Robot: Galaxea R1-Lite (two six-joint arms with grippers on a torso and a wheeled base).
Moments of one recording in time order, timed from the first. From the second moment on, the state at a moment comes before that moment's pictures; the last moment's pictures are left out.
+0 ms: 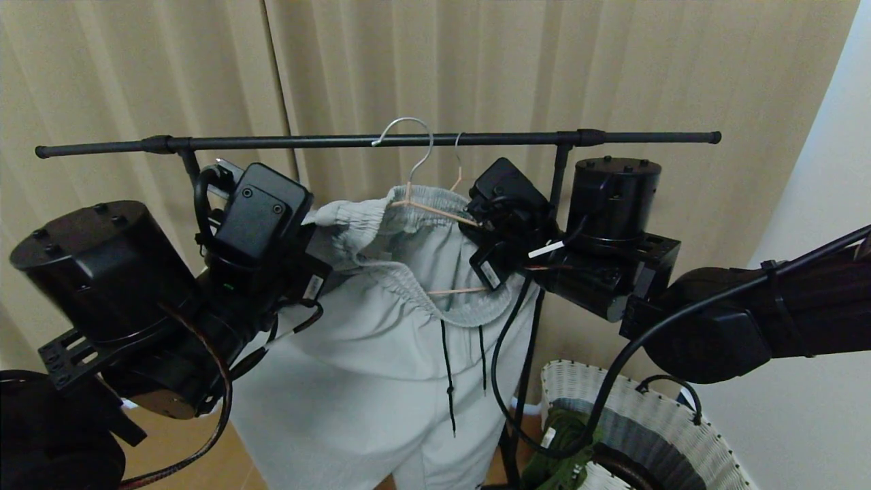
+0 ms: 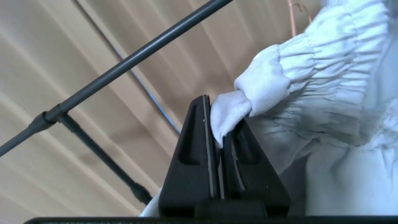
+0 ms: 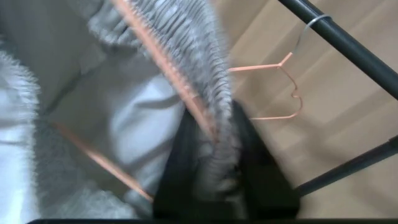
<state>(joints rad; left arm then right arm) -0.58 1.61 -0.60 -1.14 0.41 0.61 0.67 1.95 -1.17 -0.66 -0.10 -0.45</state>
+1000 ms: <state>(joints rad) -0.58 1.55 -0.50 -1.14 0.31 0.59 0.65 1.85 -1.06 -0.70 -0.14 -0.45</state>
